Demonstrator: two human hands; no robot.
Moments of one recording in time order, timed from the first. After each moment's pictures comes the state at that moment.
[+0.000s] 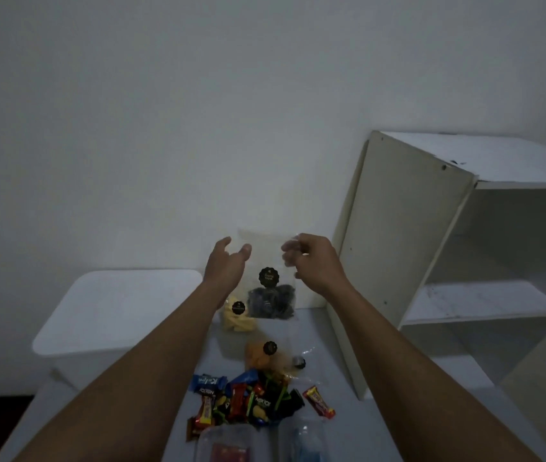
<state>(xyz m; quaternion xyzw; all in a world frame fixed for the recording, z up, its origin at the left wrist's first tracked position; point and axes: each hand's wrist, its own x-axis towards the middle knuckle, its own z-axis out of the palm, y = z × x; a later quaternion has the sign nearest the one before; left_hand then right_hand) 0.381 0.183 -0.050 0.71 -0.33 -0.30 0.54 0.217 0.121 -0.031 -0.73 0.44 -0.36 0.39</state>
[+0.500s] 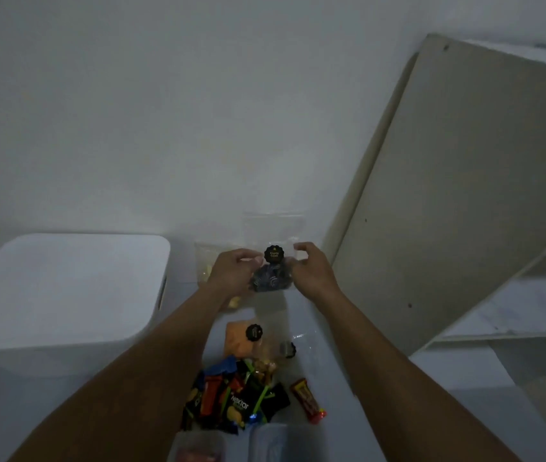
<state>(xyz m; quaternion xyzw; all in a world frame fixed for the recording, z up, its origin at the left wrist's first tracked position) 0.374 0.077 -0.178 0.70 -0.30 -0.43 0.49 0.231 0.014 -0.168 -0.65 0.55 -0.26 0.45</state>
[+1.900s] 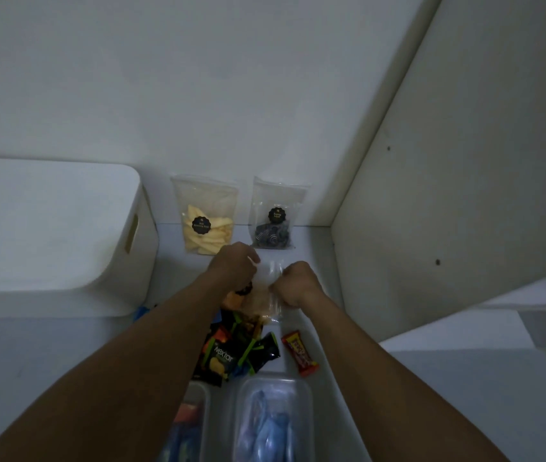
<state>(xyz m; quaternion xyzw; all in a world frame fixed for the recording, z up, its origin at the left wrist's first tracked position) 0.355 0.056 -0.307 0.80 -0.49 -0.31 0.15 0.208 0.018 -0.307 -0.64 0.61 -0.01 0.47</state>
